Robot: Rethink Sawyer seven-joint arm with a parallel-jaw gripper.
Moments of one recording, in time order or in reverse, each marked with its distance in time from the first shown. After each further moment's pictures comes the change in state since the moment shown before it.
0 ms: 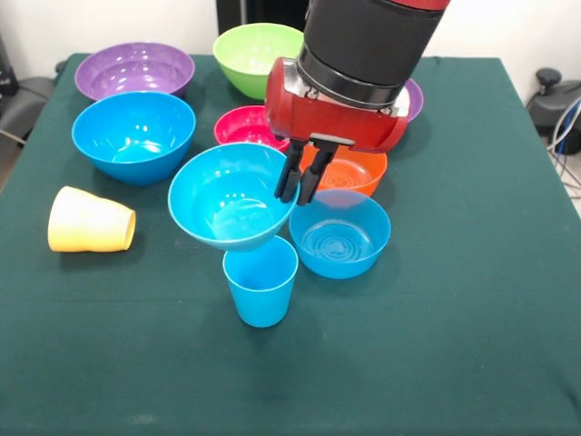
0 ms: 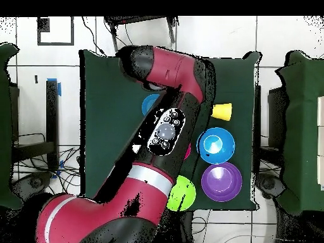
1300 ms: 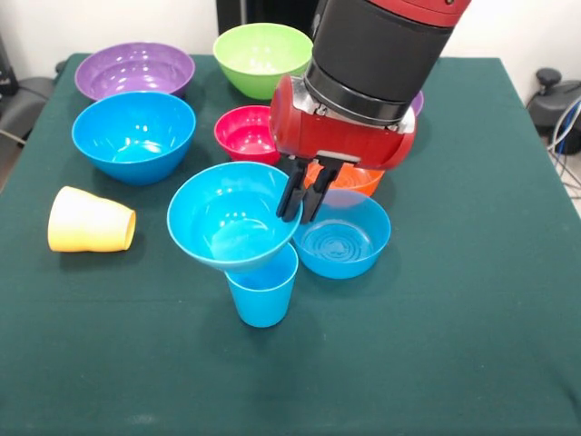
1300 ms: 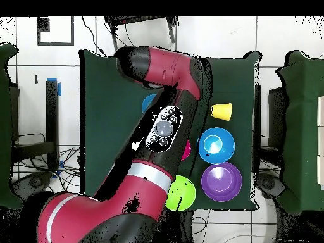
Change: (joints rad) arm 0.000 0.013 0.015 -0.025 -0.037 -0.062 0.000
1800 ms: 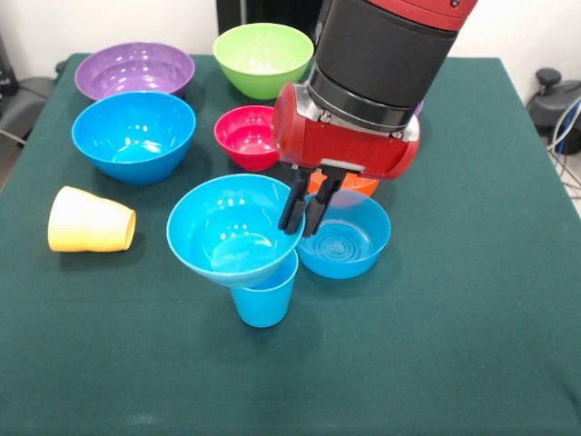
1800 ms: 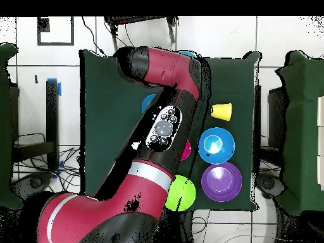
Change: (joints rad) arm 0.000 0.000 0.013 0.001 0.000 -0.063 0.000
